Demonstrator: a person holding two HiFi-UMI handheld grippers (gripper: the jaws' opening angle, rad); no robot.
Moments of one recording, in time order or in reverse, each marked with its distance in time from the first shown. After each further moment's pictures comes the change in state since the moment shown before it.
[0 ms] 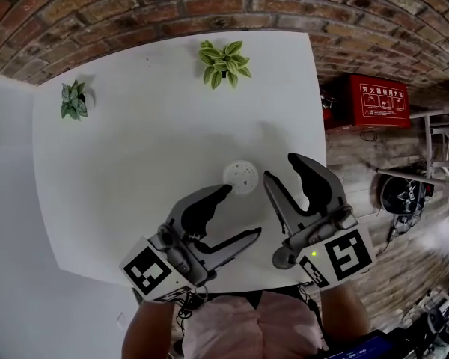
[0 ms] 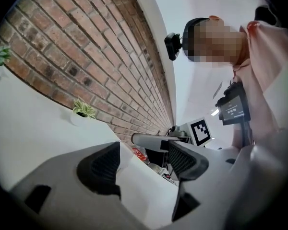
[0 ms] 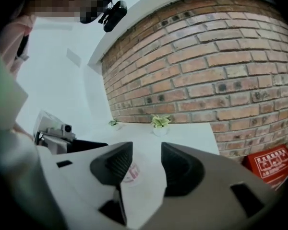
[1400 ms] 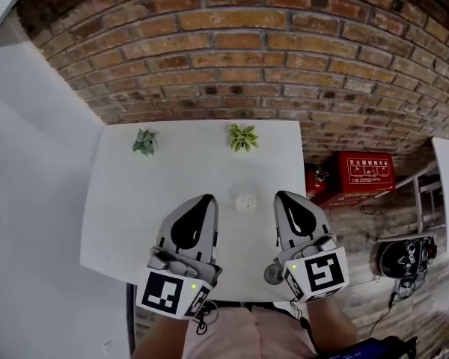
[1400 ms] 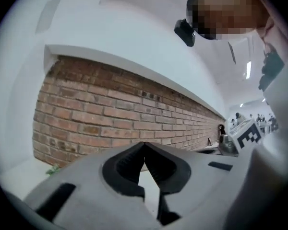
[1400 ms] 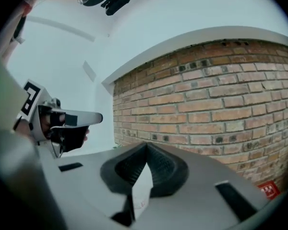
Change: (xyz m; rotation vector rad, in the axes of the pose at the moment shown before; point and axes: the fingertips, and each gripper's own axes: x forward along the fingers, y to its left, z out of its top) left arm -0.065 -0.069 0.175 0.433 -0.245 0.610; right arm -0.087 0.045 0.122 -0.163 -0.252 -0.047
